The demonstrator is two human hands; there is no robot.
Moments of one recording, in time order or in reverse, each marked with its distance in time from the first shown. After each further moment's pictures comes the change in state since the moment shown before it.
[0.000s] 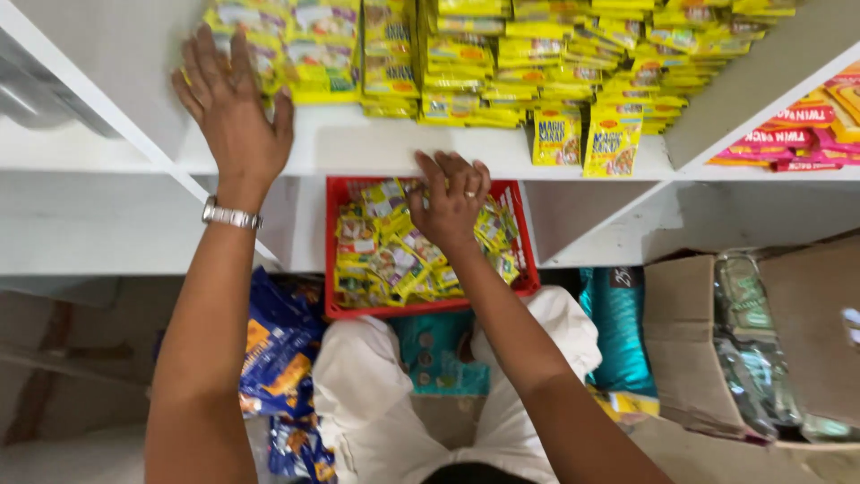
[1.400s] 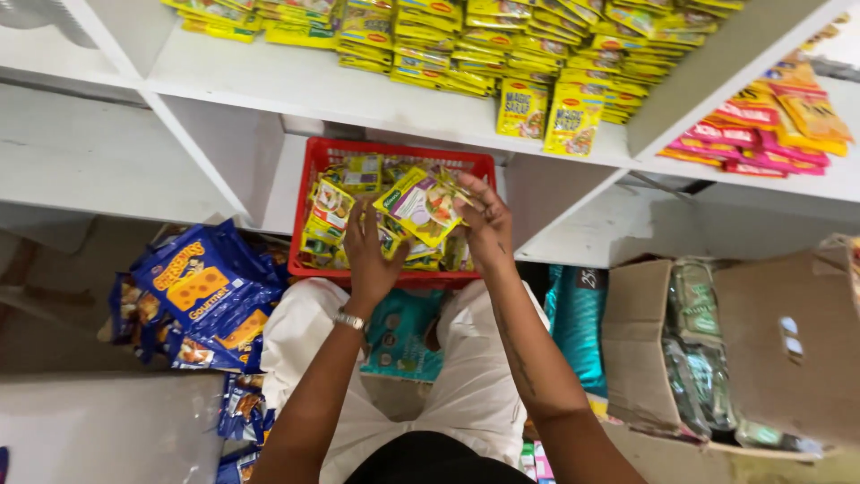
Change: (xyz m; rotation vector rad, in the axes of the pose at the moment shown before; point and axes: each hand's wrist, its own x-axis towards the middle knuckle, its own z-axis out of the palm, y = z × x) left_hand -0.231 0.227 0.042 -0.566 0.057 -0.265; right_hand -0.061 0.080 -0.113 1.337 -0.355 0.998
